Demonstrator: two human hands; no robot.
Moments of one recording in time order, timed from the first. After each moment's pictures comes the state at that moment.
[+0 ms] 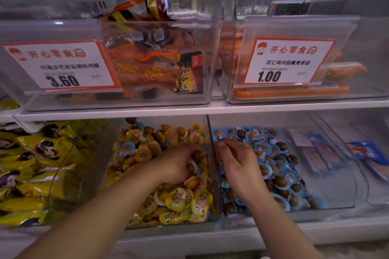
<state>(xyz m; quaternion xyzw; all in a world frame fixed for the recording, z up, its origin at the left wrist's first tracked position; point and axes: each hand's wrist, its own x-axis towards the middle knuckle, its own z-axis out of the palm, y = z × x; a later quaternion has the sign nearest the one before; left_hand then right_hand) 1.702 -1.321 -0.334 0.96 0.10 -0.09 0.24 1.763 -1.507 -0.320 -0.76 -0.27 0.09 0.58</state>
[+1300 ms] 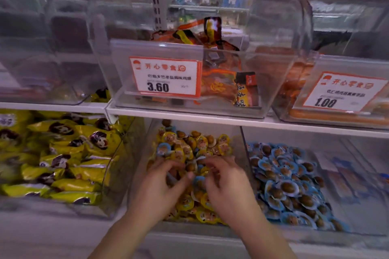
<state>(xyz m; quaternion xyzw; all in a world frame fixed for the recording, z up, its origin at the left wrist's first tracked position) 1.567 -1.320 -0.317 0.87 0.30 0.23 0.32 1.684 -1.463 -0.290 -0.81 -0.44 -0.01 0.38</state>
